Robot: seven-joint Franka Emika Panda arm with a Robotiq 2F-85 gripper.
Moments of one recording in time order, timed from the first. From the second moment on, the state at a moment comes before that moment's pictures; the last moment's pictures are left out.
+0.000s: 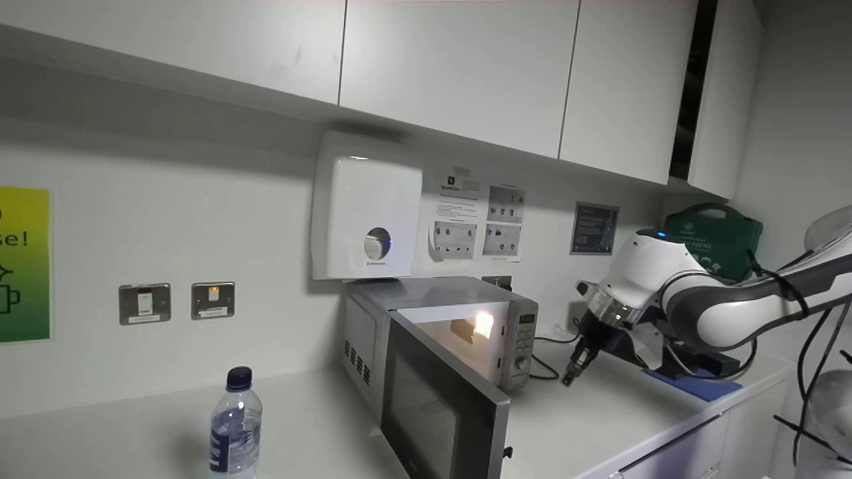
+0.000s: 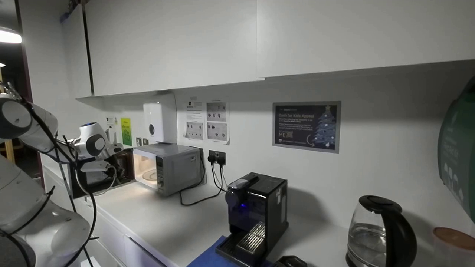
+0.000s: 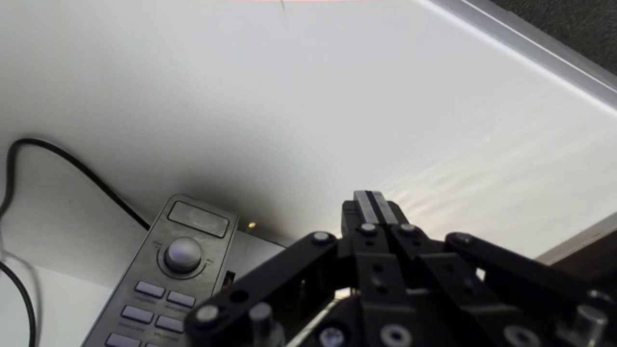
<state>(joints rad) 0.26 -0.51 0.62 -2.55 0.10 2.44 0.31</state>
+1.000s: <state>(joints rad) 0.38 -0.63 0.53 -2.54 0.09 2.28 0.31</state>
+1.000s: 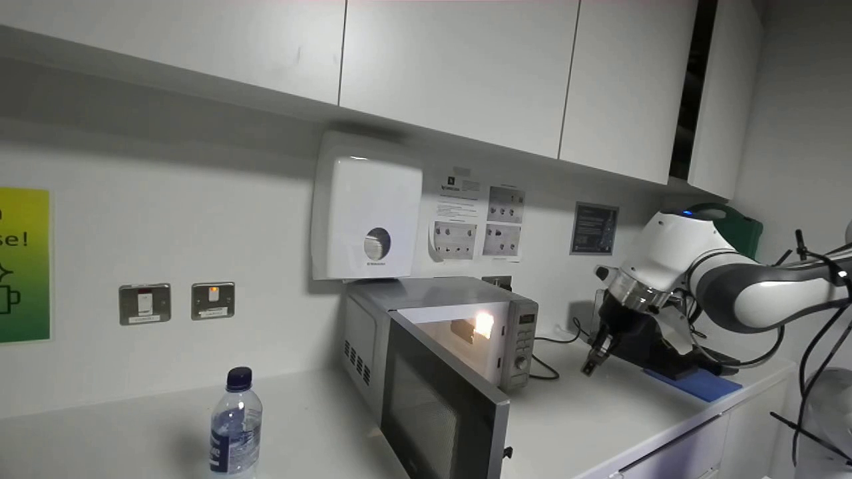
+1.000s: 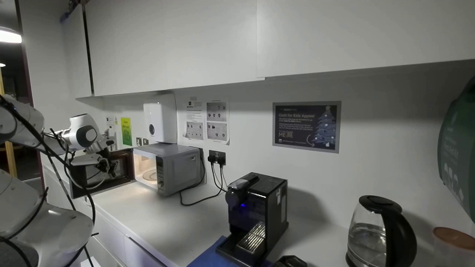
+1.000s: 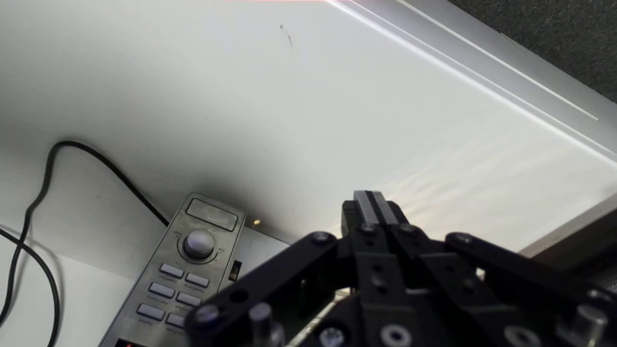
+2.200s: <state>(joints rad) 0.38 -0.65 0.53 -2.54 0.06 2.28 0.31</state>
